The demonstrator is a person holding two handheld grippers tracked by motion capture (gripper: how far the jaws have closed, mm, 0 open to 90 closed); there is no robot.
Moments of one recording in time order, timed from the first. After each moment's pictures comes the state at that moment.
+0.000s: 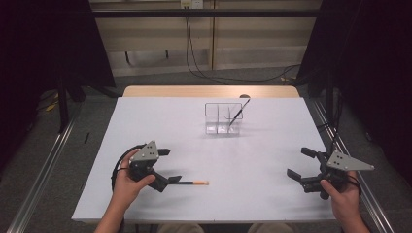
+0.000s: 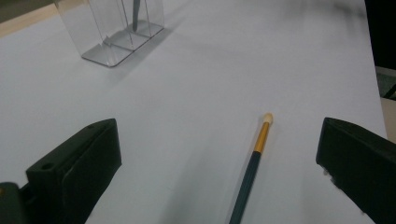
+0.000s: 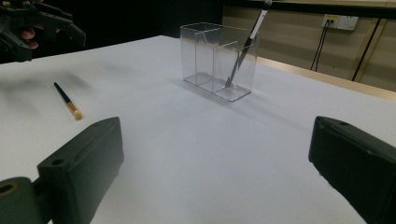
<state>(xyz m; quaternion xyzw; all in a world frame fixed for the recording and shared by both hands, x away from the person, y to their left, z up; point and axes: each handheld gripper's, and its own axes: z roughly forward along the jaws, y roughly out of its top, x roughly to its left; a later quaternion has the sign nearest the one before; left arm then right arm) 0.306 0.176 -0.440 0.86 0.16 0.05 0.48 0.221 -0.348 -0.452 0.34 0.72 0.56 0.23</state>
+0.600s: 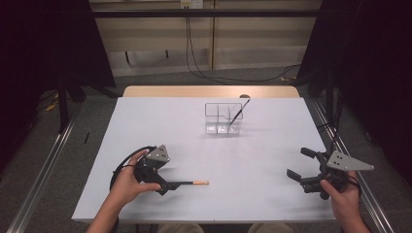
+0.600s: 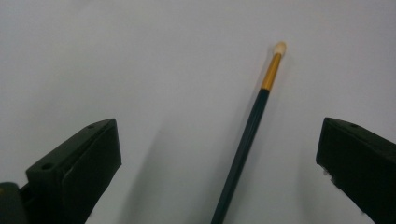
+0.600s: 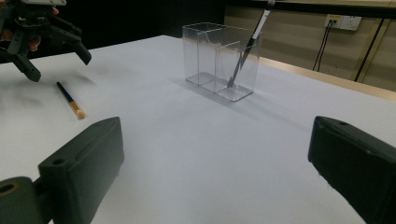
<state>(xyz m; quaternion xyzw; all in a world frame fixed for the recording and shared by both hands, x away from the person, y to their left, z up) 0.311 0.164 -0.450 0.93 0.16 0.02 0.34 0.221 -0.347 -0.452 0.33 0.72 0.56 0.23</state>
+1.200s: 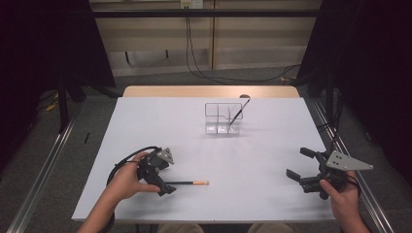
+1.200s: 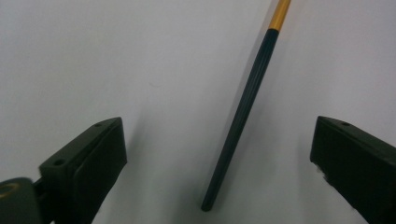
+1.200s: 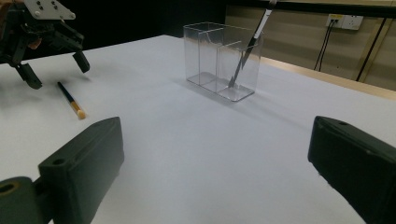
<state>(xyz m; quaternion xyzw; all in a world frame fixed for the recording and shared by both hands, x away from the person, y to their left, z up) 0.317 0.155 -0.449 0.96 0.15 -0.01 0.22 0.222 -0.346 -0.452 0.33 0.72 0.57 0.23</state>
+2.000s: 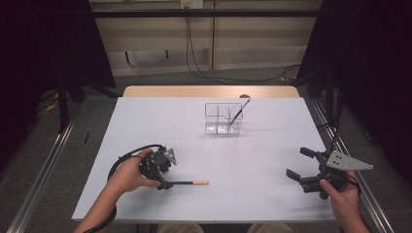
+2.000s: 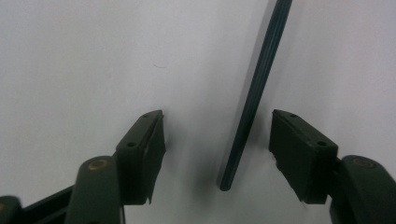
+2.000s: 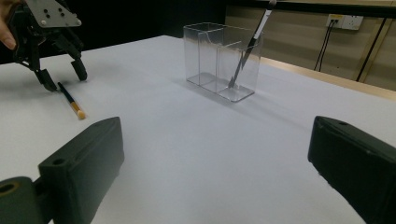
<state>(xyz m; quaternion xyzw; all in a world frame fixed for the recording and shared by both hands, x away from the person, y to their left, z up) 0.327 0.147 -0.447 0.98 0.11 -0.01 0.15 0.223 -0.347 -0.452 0.33 0.72 0.57 0.23</state>
